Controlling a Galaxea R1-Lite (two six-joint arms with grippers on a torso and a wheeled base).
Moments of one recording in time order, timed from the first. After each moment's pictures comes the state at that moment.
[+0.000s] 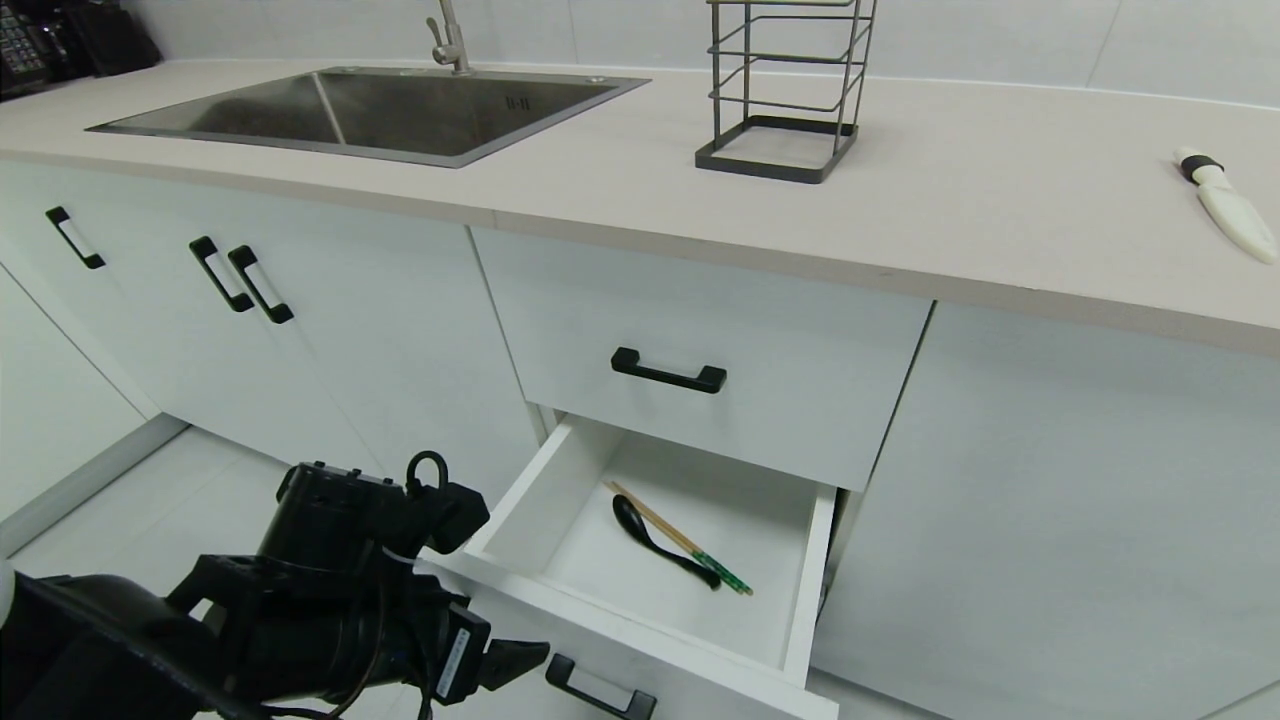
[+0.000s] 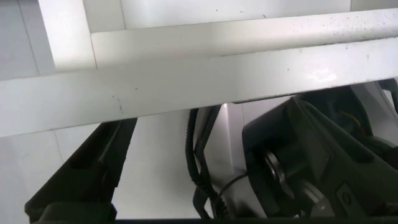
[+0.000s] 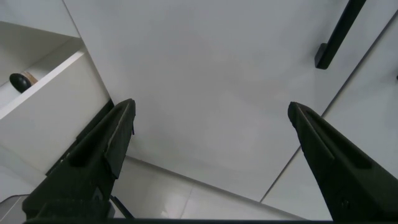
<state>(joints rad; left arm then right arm) -0.36 1.69 -0.51 -0.32 -0.18 0.03 0.00 0.00 0.00 0.00 -0.02 0.00</state>
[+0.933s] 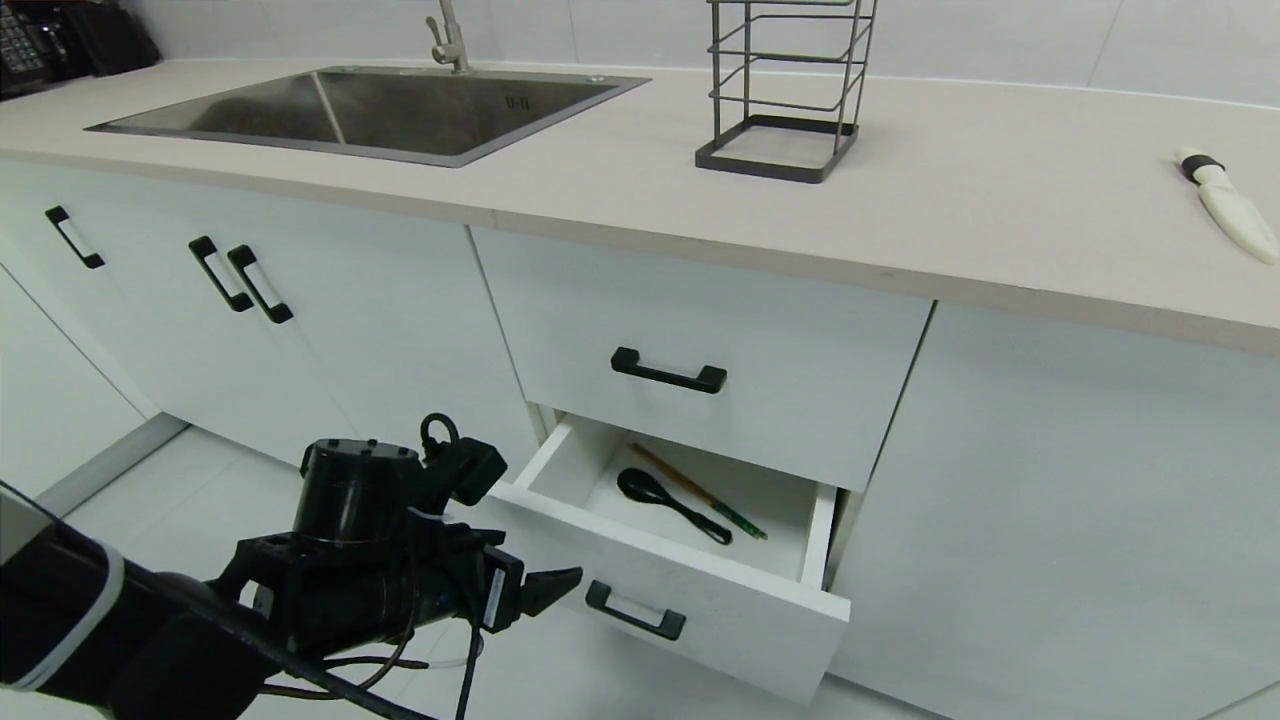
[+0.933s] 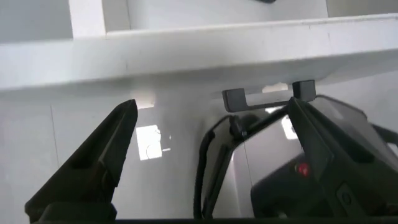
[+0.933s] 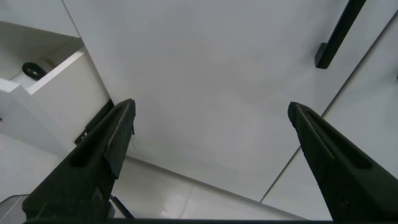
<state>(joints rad) -0.36 1.80 -0.51 -0.66 -0.19 0.00 0.00 0.00 0.00 0.00 -0.02 0.00</state>
